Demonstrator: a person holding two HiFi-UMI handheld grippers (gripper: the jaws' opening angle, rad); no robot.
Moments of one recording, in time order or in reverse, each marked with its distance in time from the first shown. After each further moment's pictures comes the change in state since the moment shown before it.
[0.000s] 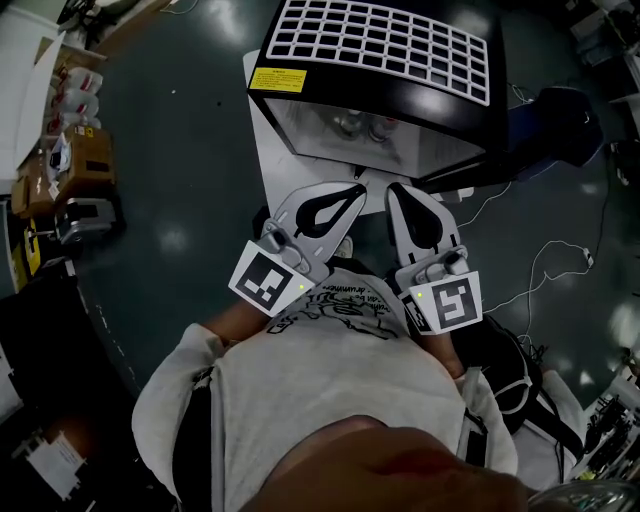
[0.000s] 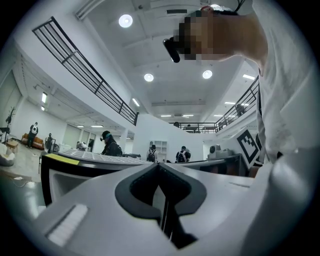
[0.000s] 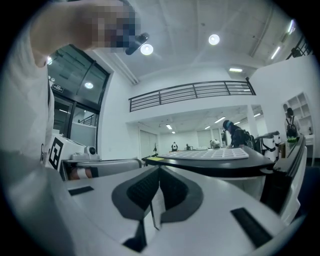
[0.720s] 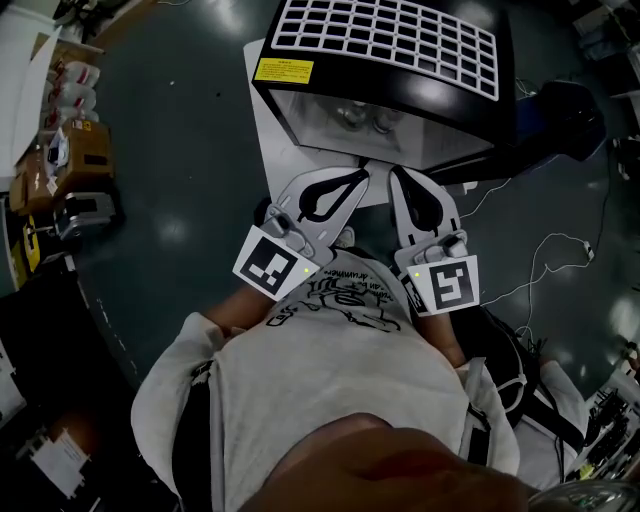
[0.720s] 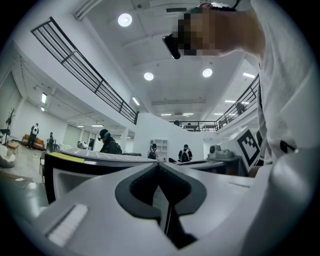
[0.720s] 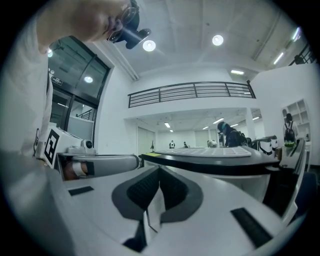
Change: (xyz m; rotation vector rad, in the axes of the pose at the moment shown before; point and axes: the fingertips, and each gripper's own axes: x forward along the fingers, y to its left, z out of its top) left arm 0.000 0.016 -0.008 0.009 0.009 0.004; right arm 0.018 -0.003 -0.015 -0.040 0.025 -0.036
